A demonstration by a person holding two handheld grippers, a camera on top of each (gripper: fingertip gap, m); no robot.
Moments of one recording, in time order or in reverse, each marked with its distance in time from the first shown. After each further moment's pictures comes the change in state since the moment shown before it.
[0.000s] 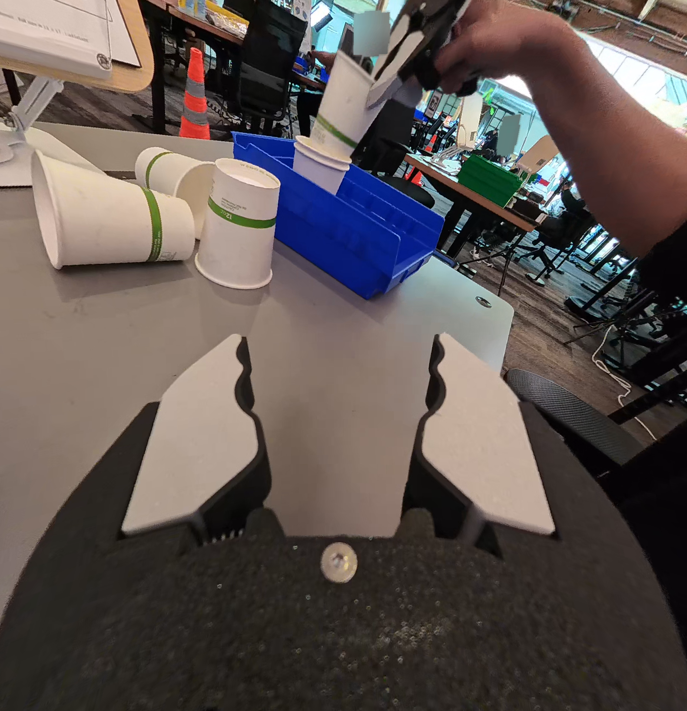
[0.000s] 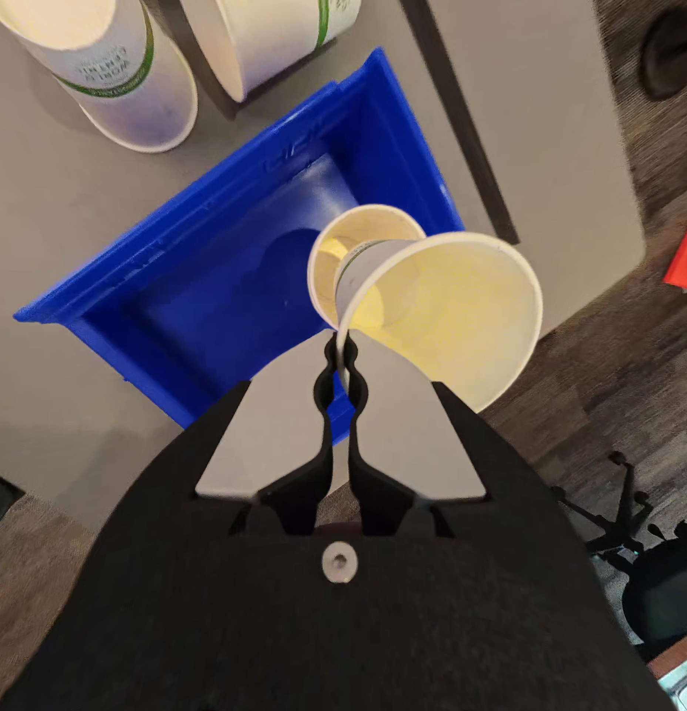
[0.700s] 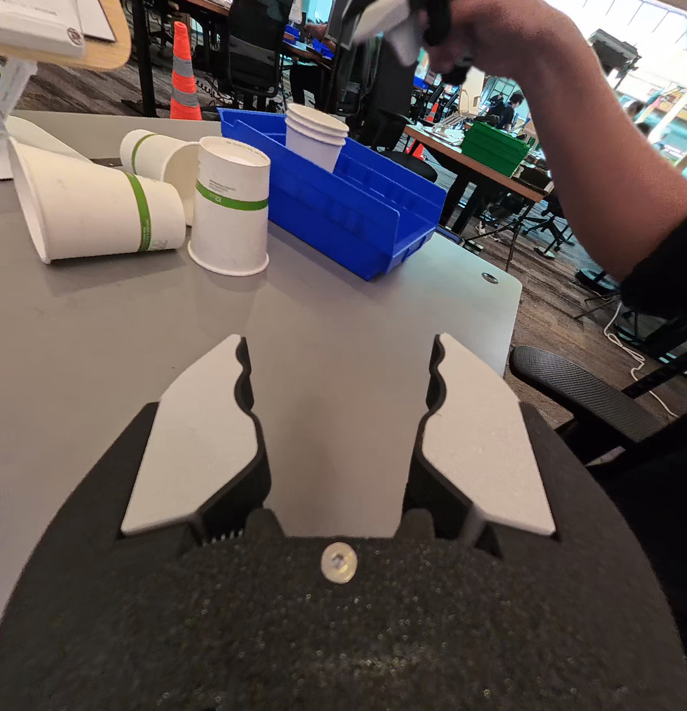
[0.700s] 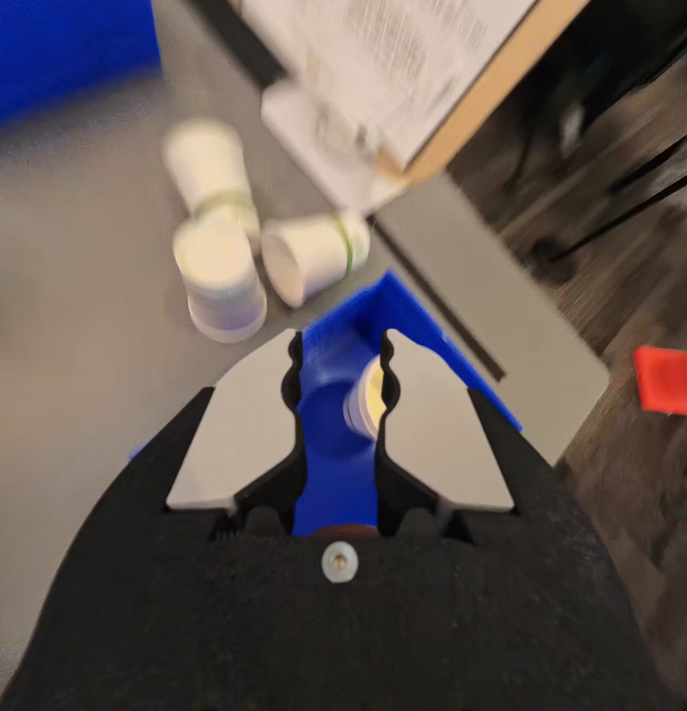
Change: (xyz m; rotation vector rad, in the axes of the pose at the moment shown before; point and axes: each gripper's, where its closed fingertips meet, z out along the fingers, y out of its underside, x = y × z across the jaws) left arm 0.002 0.011 0.003 -0.051 0.002 0.046; right arm -0.040 -0.065 -0.040 0.556 0.082 0.082
